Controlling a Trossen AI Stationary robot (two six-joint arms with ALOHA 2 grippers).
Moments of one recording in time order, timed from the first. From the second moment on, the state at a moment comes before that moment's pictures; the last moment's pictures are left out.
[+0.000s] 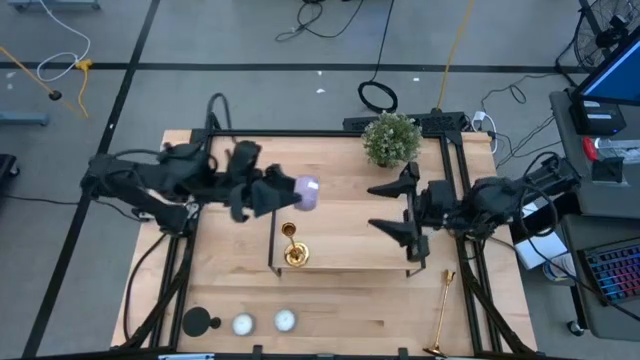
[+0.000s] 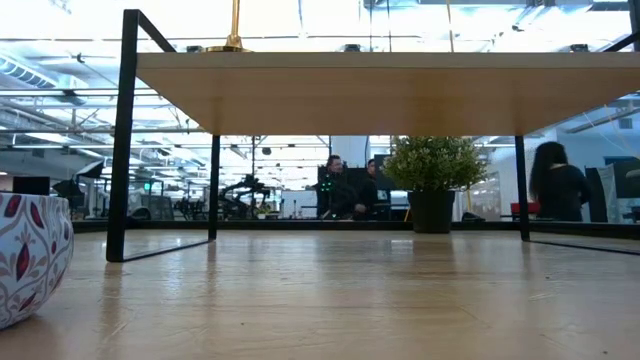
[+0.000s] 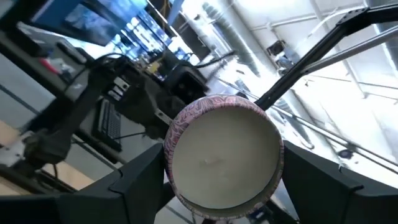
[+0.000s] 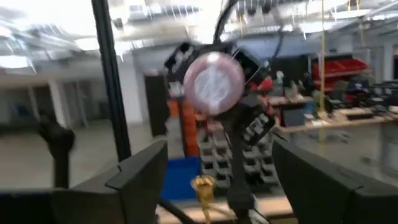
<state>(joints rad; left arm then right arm) -0.20 1.29 1.45 0.08 -0.06 -0.81 0.44 1.16 1.25 0.17 0.46 0.01</state>
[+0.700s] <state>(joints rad) -0.06 1.41 1.47 0.04 0.22 -0.92 0.48 1.30 1.35 0.17 0.66 -0.11</state>
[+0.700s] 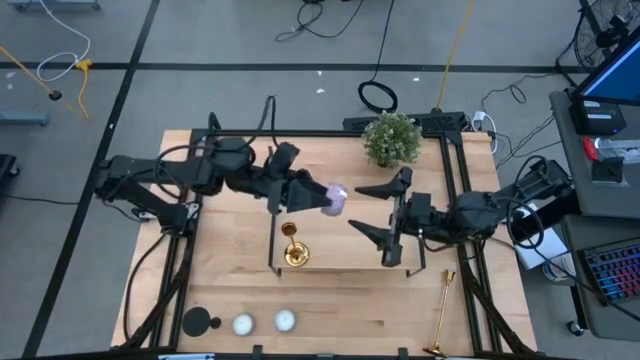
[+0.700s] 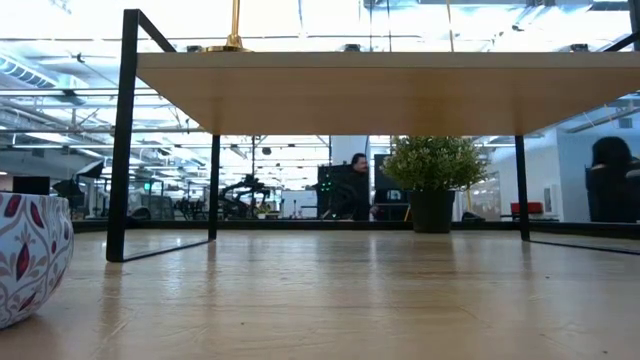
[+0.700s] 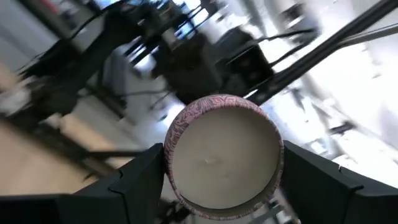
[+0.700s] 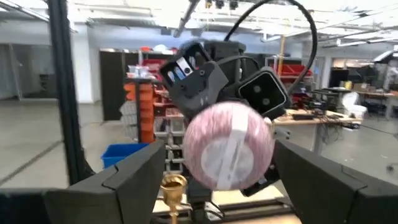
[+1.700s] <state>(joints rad) 0.01 1.75 2.08 -0.82 0.10 -0.81 0.42 1.49 1.64 -0.56 0.90 0.04</state>
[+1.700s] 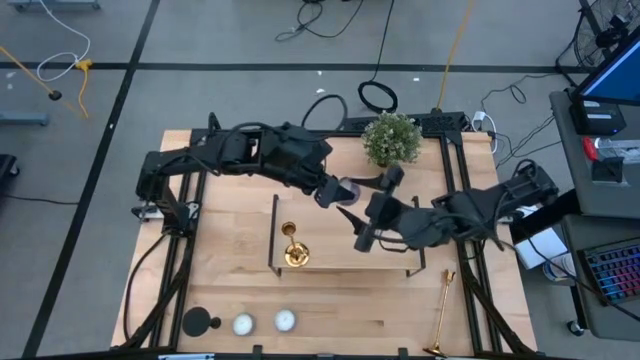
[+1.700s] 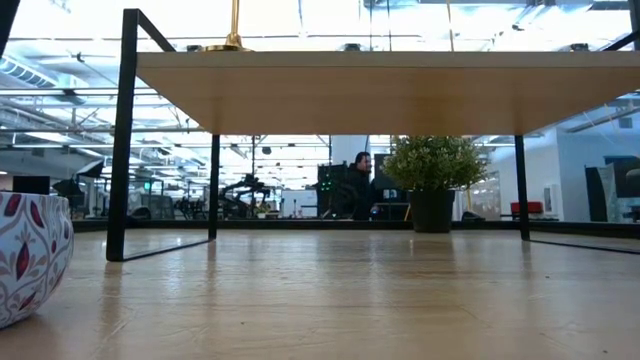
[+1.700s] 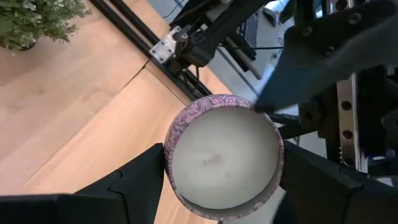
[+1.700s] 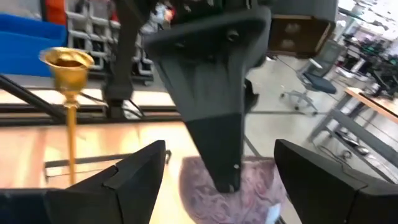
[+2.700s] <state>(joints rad) -0.03 1.75 2.08 -0.83 0.05 -0.81 0.35 1.50 1.64 -0.65 0.88 0.09</state>
